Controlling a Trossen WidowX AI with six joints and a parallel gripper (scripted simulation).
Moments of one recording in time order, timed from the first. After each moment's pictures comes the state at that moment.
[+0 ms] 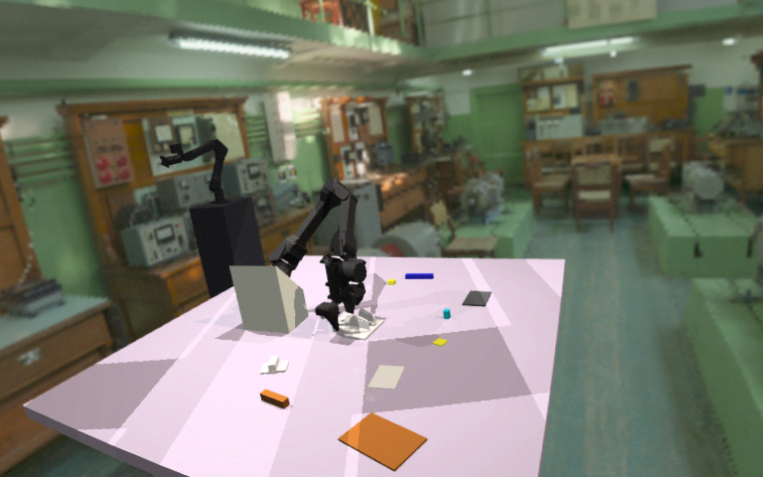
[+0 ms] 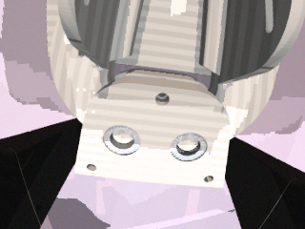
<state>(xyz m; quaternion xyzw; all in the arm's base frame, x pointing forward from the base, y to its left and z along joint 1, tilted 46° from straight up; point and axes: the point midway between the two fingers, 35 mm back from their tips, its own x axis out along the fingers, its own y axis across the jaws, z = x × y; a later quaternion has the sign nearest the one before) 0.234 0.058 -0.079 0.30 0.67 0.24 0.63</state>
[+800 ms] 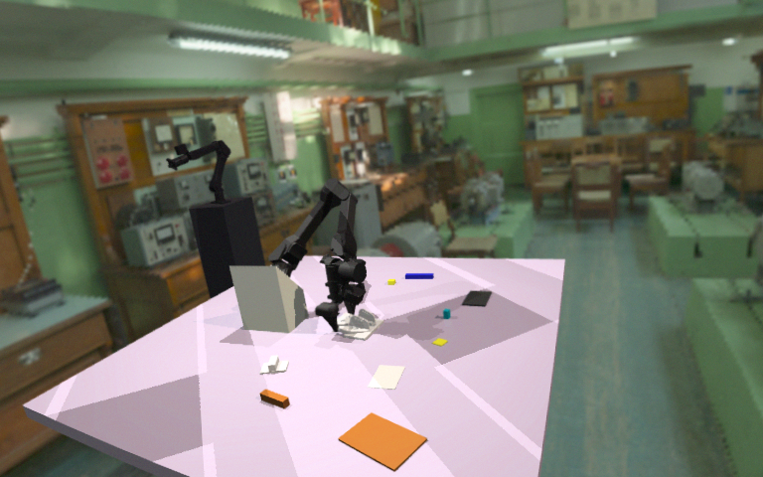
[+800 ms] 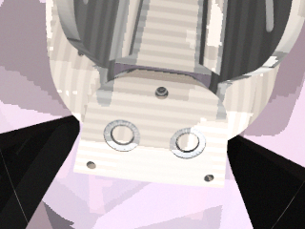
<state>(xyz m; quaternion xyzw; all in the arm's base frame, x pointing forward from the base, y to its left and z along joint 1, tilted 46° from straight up) 0.234 0.058 -0.079 0.30 0.67 0.24 0.63</state>
